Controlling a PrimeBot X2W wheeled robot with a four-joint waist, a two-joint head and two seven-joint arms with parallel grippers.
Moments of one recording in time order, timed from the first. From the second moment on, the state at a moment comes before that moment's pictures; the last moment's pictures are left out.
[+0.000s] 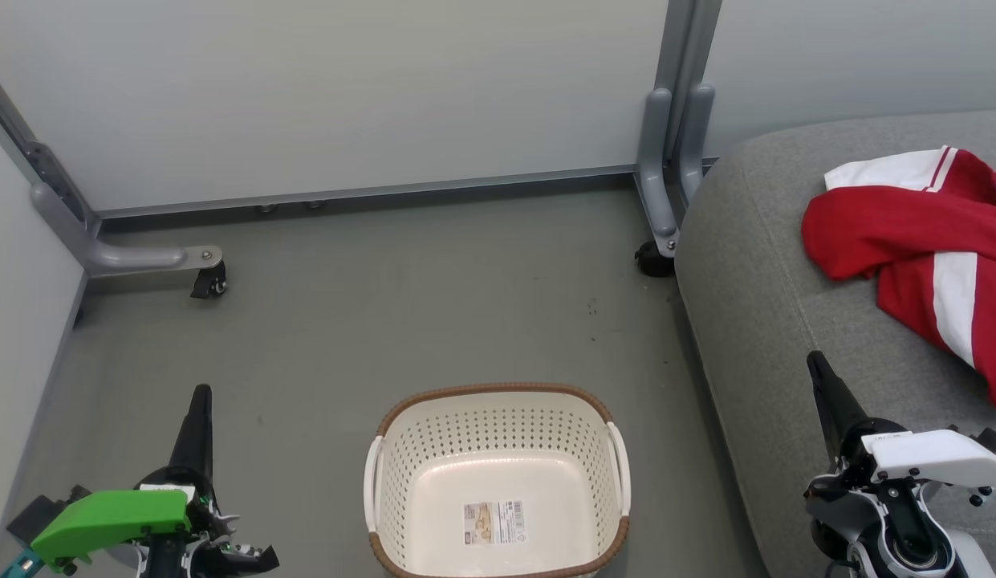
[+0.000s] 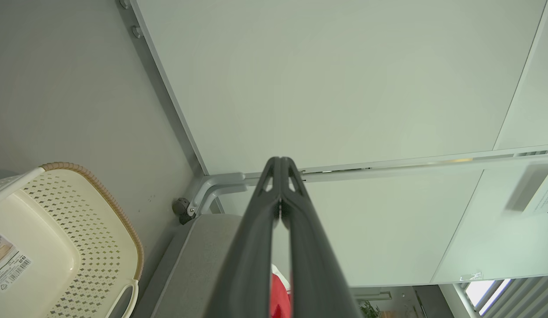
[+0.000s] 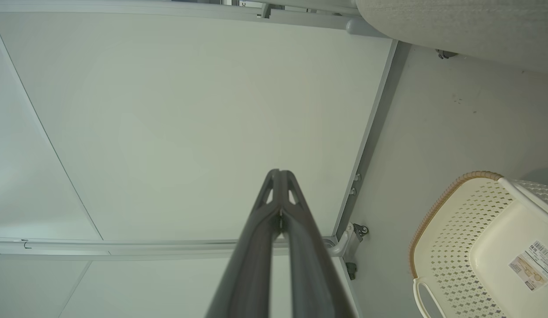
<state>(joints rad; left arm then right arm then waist) -0.07 0.07 0.08 0.23 -1.54 -0.12 0.07 -0.09 -0.07 -0.07 0.23 1.54 0.13 0.07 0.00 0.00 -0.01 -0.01</state>
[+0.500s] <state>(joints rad) -0.10 0.07 0.09 0.25 -1.63 -0.13 0.10 -0.11 -0.07 -0.09 0.24 1.63 0.13 0.10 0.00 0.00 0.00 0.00</state>
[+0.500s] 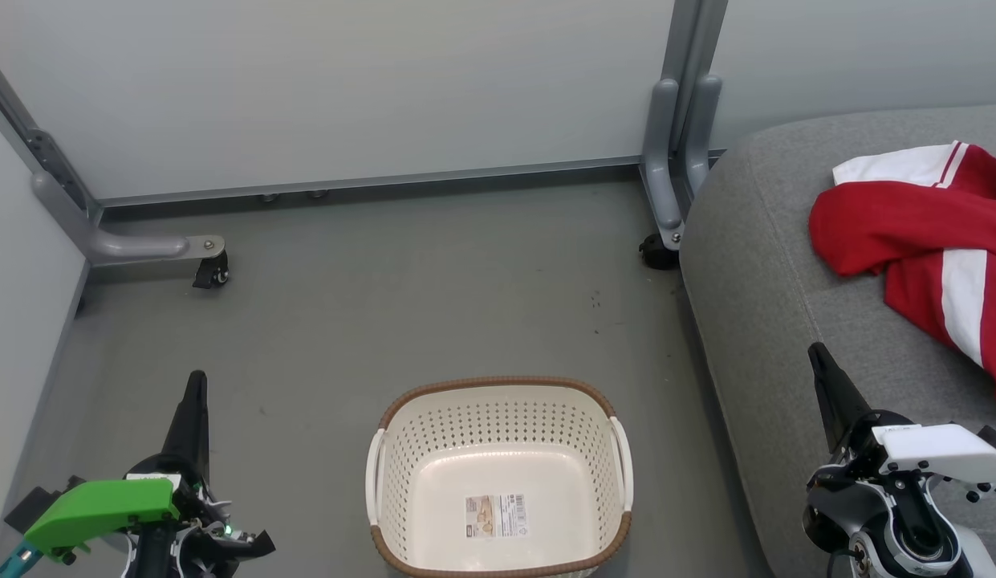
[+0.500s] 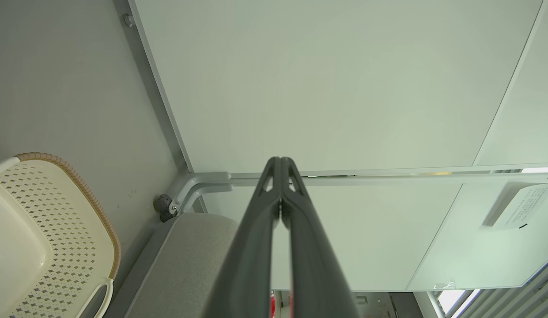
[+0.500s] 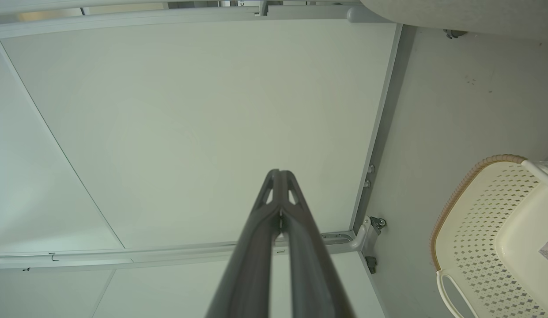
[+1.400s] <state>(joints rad) -0.10 0.06 0.10 0.25 -1.63 -0.13 0.10 -0.11 -0.06 -0.10 0.24 1.63 0.13 0.10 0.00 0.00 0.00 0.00</state>
